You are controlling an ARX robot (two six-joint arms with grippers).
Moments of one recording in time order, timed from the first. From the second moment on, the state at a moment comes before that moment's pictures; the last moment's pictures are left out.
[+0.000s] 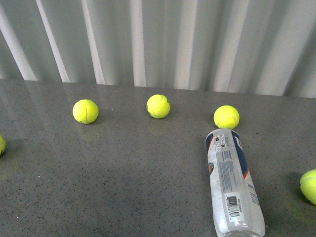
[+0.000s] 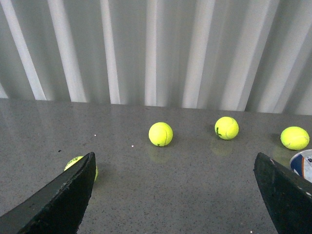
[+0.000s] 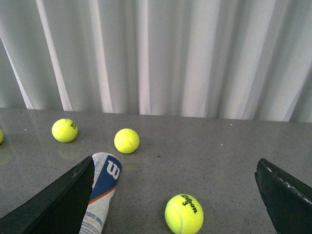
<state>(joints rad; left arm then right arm) 0.00 0.00 0.02 0.00 0.00 0.00 0.00 0.00 0.00 0.00 0.00 -0.01</state>
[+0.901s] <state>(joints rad) 0.00 0.00 0.02 0.00 0.00 0.00 0.00 0.01 0.00 0.00 0.00 -0.01</state>
